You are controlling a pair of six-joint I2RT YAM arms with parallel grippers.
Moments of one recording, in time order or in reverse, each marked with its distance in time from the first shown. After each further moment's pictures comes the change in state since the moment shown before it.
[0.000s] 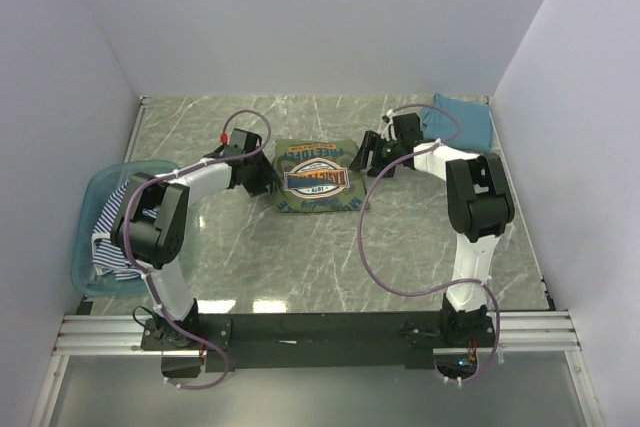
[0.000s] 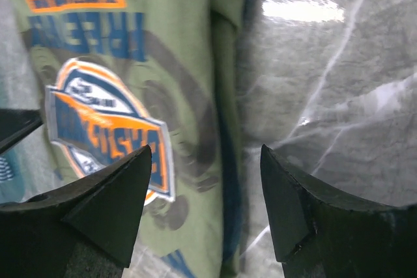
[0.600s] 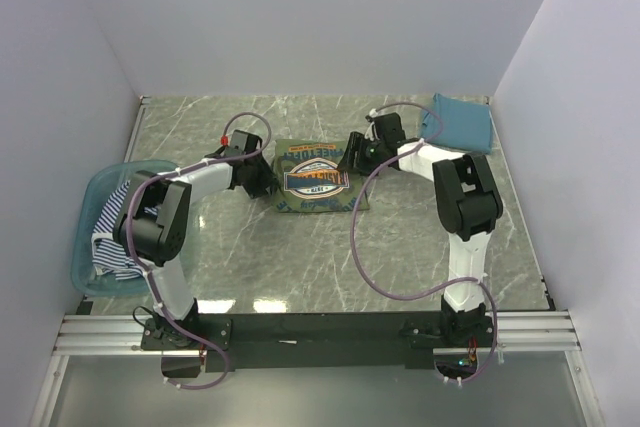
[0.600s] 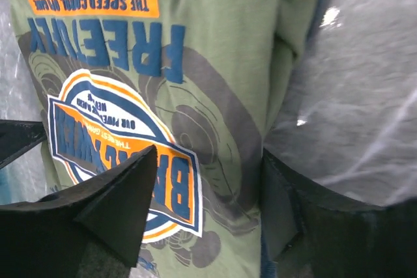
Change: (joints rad) left arm 0.003 0.014 -0.005 -0.013 0.005 0.002; right arm 0.096 0.054 0.055 0.014 0.078 0.027
